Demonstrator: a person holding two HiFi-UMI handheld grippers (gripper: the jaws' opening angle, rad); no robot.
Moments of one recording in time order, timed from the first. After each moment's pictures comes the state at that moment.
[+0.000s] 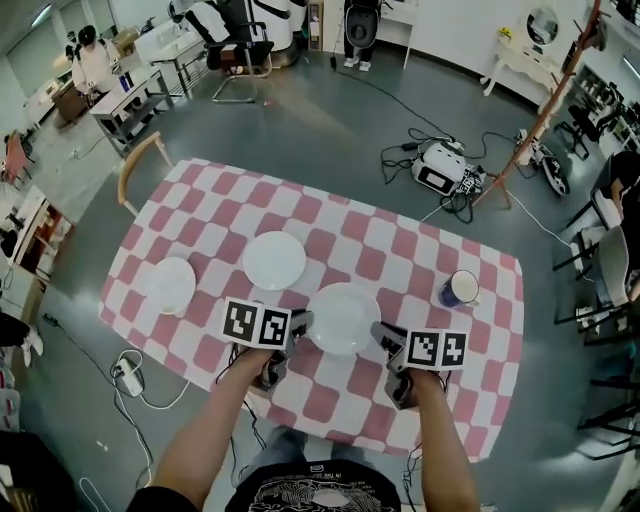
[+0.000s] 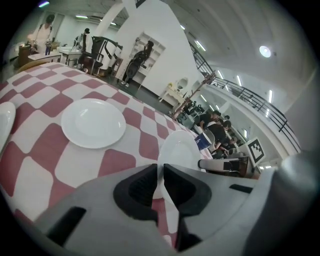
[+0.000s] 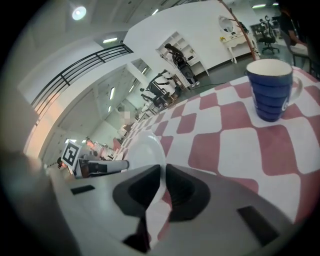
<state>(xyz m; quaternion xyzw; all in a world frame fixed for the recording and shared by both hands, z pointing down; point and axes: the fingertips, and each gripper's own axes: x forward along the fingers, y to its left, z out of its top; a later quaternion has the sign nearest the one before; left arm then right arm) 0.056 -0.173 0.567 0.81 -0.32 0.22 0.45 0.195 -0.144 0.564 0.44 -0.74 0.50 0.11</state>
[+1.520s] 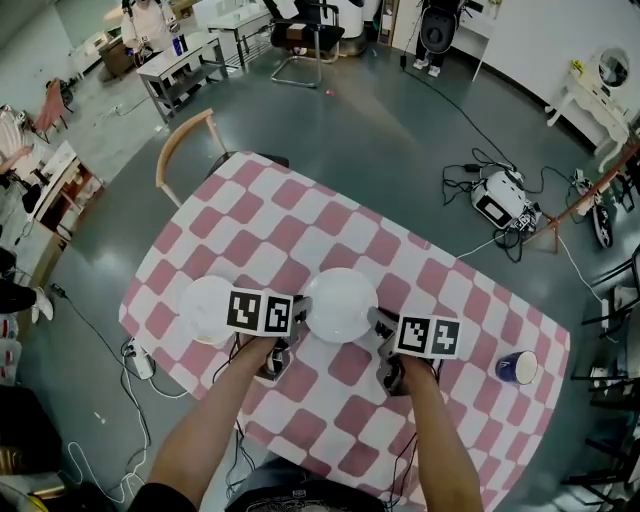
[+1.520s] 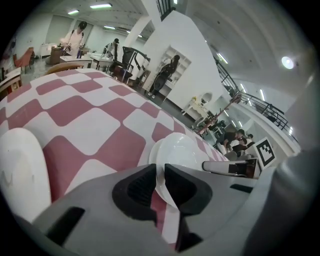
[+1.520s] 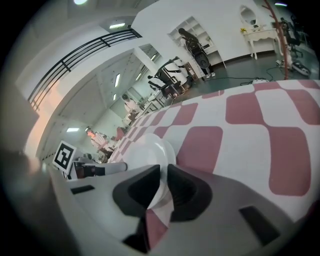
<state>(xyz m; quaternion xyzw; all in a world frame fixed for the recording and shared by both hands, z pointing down) -0.103 -0.315 0.605 0.74 -0.44 0.18 0.47 0.039 -0.315 0.602 0.39 -0.76 0.49 0.17</state>
